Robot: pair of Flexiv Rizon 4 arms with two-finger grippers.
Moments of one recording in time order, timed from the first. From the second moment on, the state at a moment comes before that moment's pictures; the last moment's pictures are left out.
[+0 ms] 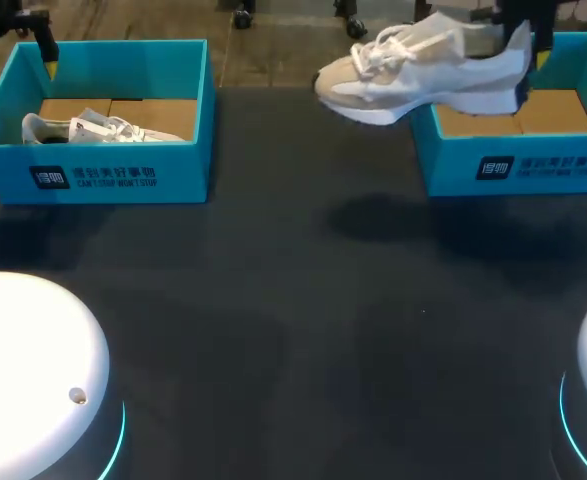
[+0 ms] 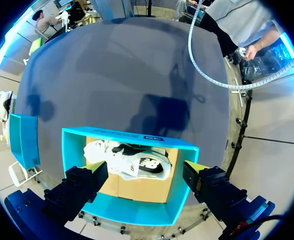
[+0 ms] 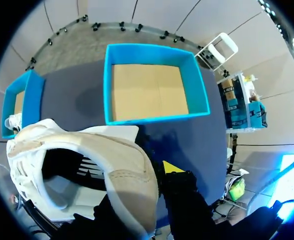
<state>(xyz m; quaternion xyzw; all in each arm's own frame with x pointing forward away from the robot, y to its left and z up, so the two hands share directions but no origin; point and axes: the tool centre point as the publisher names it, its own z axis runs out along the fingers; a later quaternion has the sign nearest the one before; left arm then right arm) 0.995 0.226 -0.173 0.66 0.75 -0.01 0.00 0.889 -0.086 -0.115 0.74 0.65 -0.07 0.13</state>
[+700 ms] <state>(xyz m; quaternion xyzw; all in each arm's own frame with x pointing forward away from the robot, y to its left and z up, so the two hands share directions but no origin) 0.995 0.226 -0.173 0.66 0.75 -0.01 0.00 0.830 -0.041 -0.122 0.75 0.66 0.00 0.10</state>
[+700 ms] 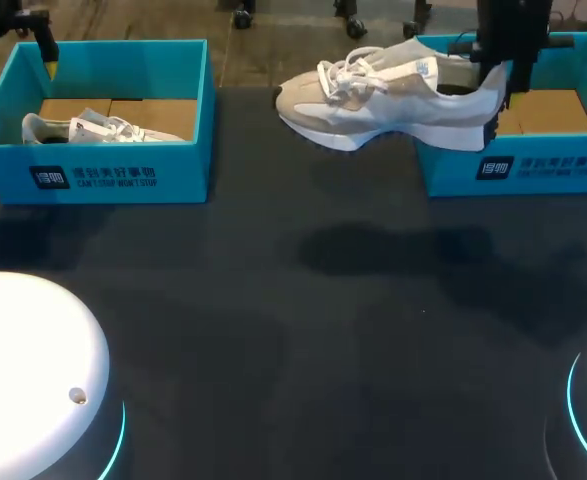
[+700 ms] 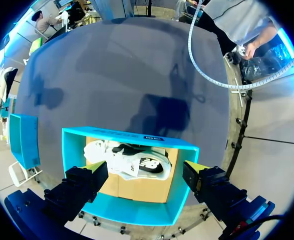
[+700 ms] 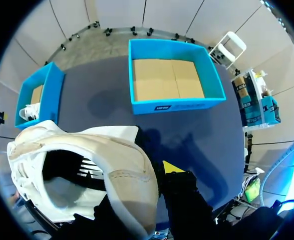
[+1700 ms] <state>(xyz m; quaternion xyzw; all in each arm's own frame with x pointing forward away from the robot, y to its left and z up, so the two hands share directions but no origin) 0.995 0.226 -0.173 0.66 0.75 -0.01 0.00 0.785 -0.029 -0.138 0.75 0.66 -0.02 0.10</state>
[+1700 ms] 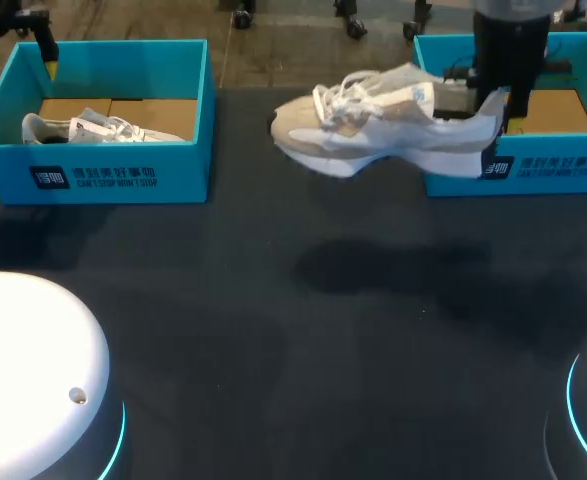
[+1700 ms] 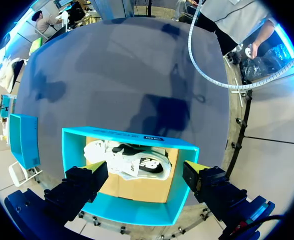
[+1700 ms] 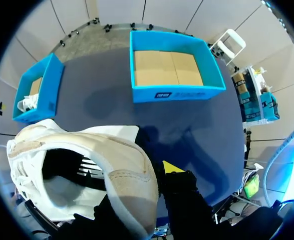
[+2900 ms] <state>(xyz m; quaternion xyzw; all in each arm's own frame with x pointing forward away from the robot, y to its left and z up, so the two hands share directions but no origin) 0.995 0.226 -0.173 0.66 0.75 -0.01 0.00 0.666 0.021 -0.229 0.74 0.65 -0.07 0.13</state>
